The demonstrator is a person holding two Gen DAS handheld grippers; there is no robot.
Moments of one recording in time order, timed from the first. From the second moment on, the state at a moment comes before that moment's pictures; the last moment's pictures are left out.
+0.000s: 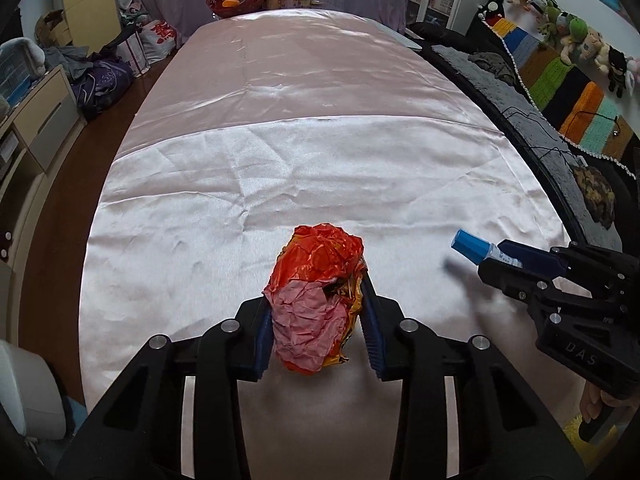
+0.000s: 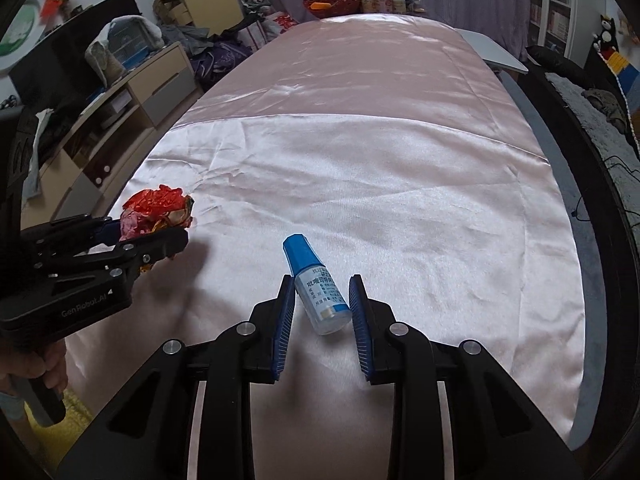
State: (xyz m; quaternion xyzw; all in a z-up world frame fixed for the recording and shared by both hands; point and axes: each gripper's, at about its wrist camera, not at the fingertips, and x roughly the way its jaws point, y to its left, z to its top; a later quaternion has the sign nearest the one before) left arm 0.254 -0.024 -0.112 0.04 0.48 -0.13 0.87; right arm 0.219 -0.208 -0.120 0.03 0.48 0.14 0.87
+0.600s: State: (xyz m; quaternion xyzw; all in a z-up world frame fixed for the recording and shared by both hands) left arm 0.050 -0.024 -0.093 0.01 0.47 -0.16 0.87; right arm 0.052 -0.218 -0.100 0.04 0.47 0.15 0.87
